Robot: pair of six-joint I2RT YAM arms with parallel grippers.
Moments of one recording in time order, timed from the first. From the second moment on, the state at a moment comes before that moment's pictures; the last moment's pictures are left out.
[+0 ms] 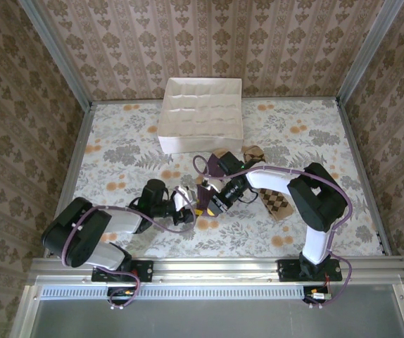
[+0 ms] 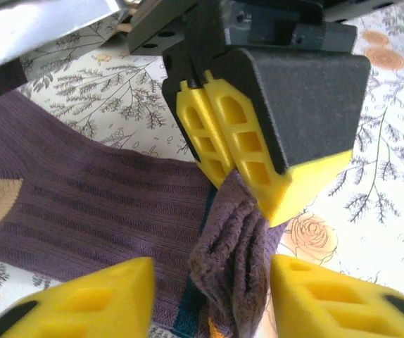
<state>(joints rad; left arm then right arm) -0.62 1.43 0.27 0.59 0.69 0.35 0.65 1.83 1.08 -0.57 -0.70 -0.10</state>
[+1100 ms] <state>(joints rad) -0.64 1.47 0.29 0.60 0.58 0.05 0.63 1.72 0.99 -0.33 -0.70 0.09</state>
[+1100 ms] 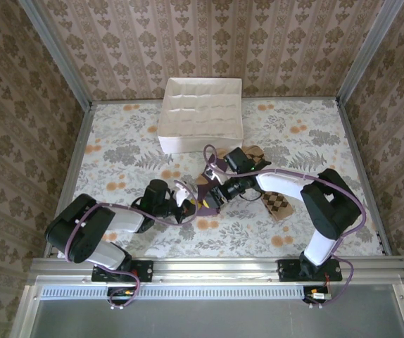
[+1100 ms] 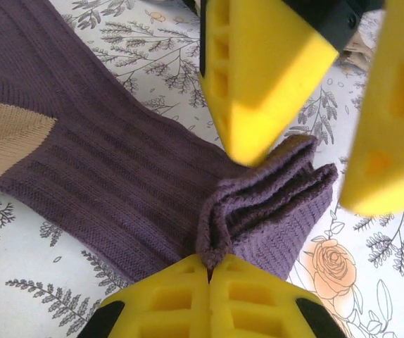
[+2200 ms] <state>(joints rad) -0.63 1.51 0.32 0.57 0.58 -0.01 0.67 1.69 0.87 -0.19 -0.51 0.16</state>
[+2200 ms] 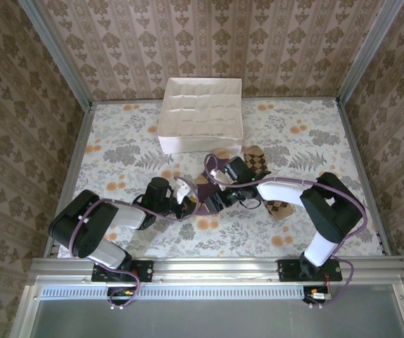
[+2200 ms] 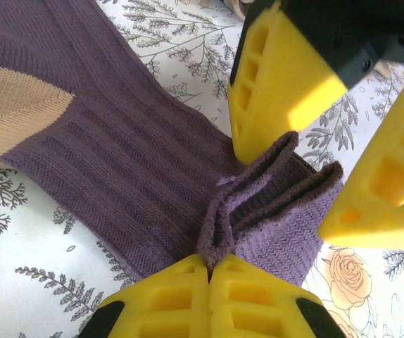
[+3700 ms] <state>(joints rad) -0.81 1.30 0.23 0.49 0.37 0.56 0.65 1.89 1.13 -0.59 -0.44 0.25</state>
